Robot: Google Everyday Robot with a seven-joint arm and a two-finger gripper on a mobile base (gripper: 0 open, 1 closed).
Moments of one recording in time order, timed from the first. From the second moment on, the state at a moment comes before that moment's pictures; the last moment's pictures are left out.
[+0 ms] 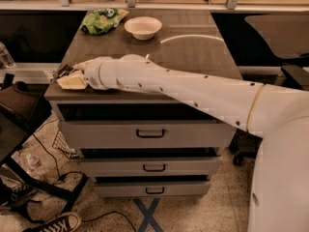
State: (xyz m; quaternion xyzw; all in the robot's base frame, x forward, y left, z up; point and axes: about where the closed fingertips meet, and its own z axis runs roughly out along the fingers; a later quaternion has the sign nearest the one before) arm 0.687 0.234 0.831 -0.42 0.68 0.27 0.53
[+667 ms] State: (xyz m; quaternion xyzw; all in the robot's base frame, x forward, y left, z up) arm 0.687 0.234 0.831 -0.42 0.68 0.27 0.53
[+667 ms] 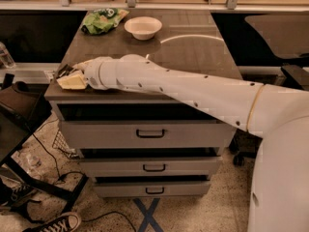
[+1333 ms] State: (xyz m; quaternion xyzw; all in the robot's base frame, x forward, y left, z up) arm 0.687 0.234 0.831 -0.42 0.68 0.27 0.53
